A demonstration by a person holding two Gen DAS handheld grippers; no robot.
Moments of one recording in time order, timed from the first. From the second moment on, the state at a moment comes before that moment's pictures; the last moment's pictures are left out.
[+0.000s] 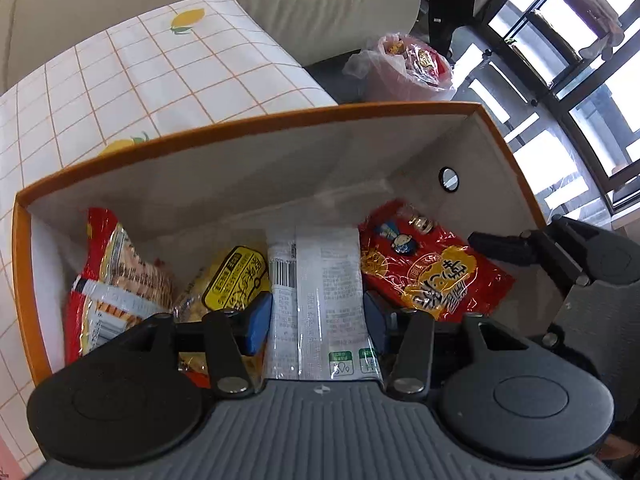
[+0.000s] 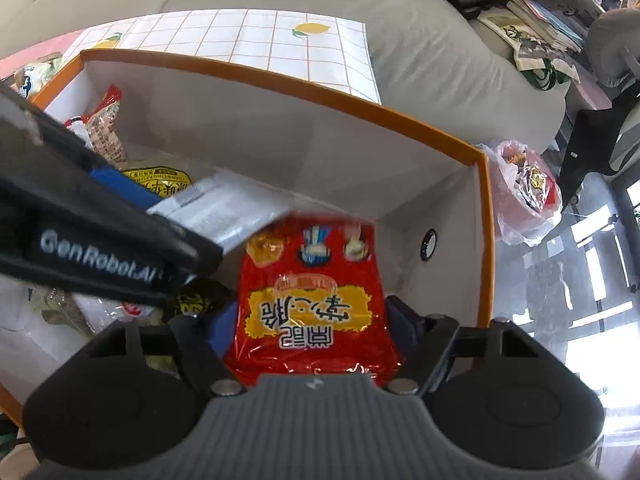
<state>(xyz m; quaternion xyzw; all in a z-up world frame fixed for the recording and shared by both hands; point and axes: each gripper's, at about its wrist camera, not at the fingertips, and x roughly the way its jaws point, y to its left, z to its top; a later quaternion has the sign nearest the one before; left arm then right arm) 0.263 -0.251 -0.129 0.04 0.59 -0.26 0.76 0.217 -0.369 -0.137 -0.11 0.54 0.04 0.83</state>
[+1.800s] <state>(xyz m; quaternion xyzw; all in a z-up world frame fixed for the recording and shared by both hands) 0.157 0.063 -0.046 -0.09 0.45 -0.06 0.89 0.145 -0.136 -0.061 -0.01 0.36 0.10 0.93</state>
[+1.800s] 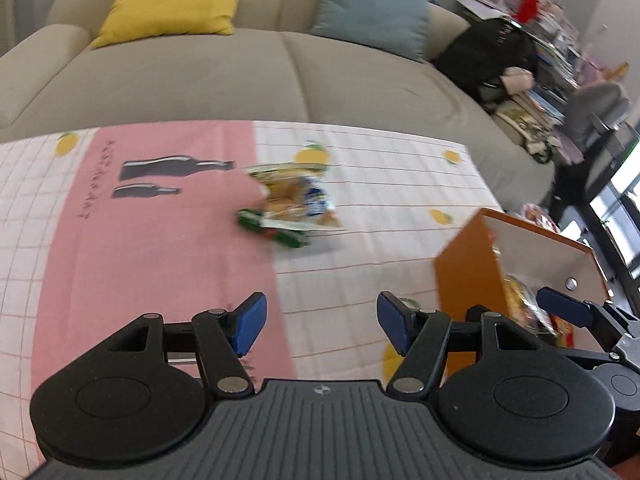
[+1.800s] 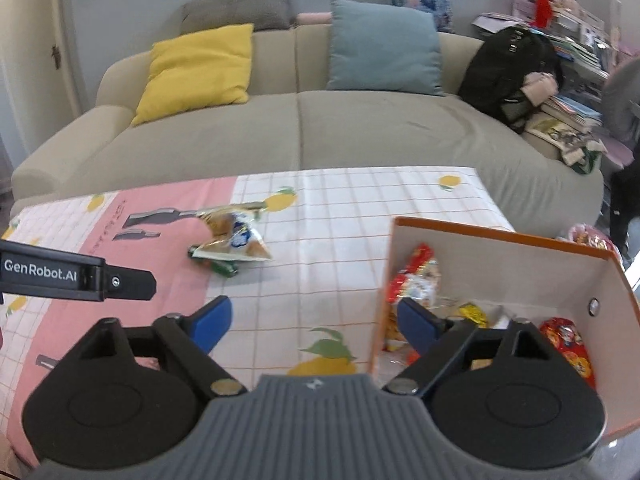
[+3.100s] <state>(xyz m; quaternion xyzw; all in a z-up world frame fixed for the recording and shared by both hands) 0.292 0.162 -0.149 -0.21 0.49 0.01 0.85 0.351 -0.012 -0.147 -0.06 0.45 0.14 0.88</state>
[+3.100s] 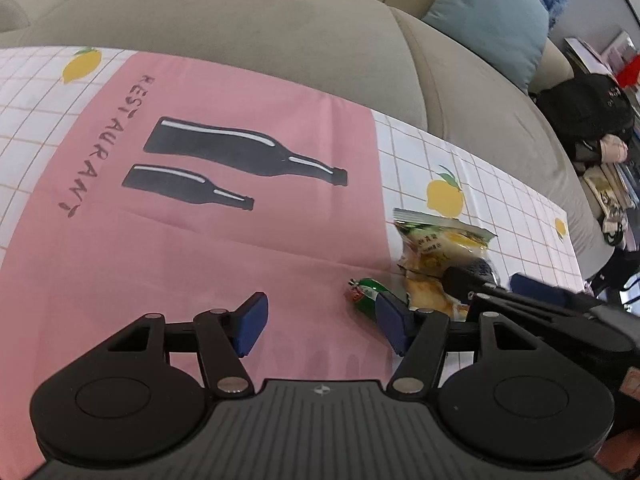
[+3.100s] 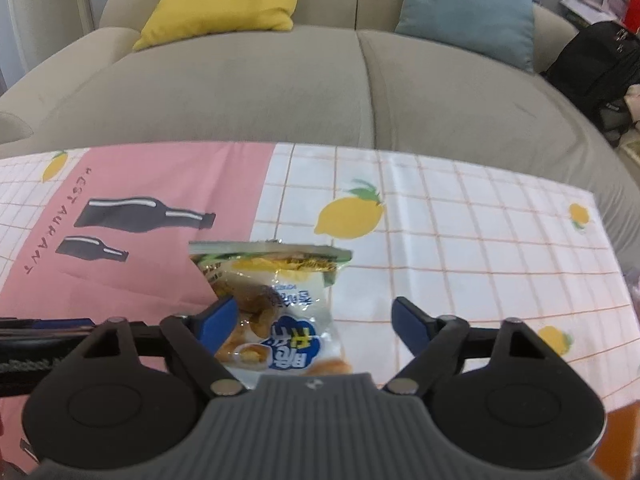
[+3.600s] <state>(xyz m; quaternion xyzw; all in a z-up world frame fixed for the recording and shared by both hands) 0.294 0.138 -0.155 -0.29 0.50 0.01 0.81 0.336 -0.047 -0.151 -0.07 0.47 0.13 0.87</state>
